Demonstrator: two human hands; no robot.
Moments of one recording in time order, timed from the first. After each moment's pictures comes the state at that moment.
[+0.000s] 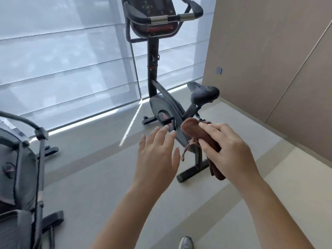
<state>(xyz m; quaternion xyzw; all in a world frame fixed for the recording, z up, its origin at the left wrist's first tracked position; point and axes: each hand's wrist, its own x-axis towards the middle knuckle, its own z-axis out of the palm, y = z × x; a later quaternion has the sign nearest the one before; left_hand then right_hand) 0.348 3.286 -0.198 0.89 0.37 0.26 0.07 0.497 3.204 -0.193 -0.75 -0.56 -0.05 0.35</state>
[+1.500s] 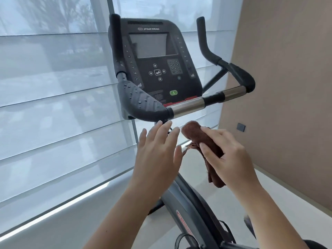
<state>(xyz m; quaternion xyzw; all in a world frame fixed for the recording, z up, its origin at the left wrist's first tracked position) 0.619 3.953 -0.105 0.89 0.29 0.36 -0.01 0.765 3.871 -0.131 -0.70 -0.54 -0.10 0.45</state>
